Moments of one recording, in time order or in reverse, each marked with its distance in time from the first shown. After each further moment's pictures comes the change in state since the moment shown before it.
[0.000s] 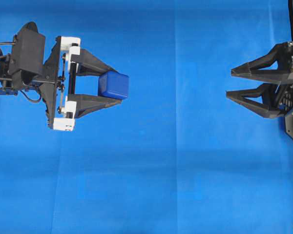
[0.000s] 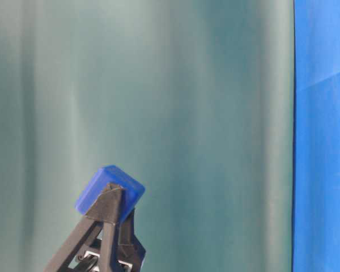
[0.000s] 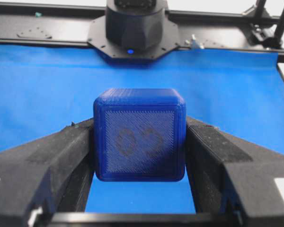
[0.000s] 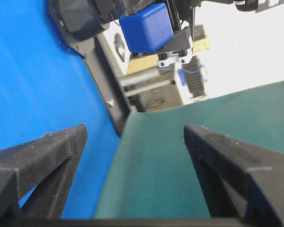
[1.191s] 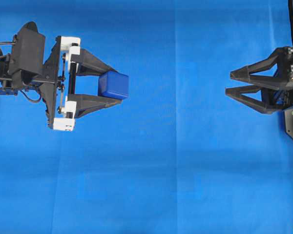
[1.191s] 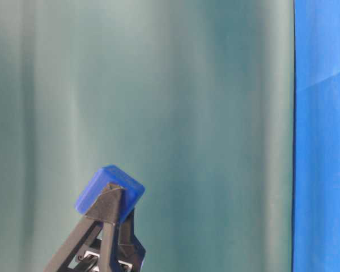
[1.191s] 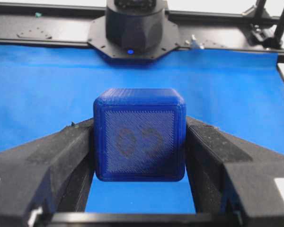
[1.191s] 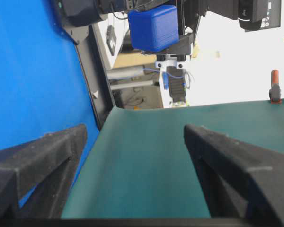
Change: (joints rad) left arm 0.000 0.000 0.000 0.000 0.000 0.000; right arm 0.000 0.005 -0.002 -0.026 0.015 -0.115
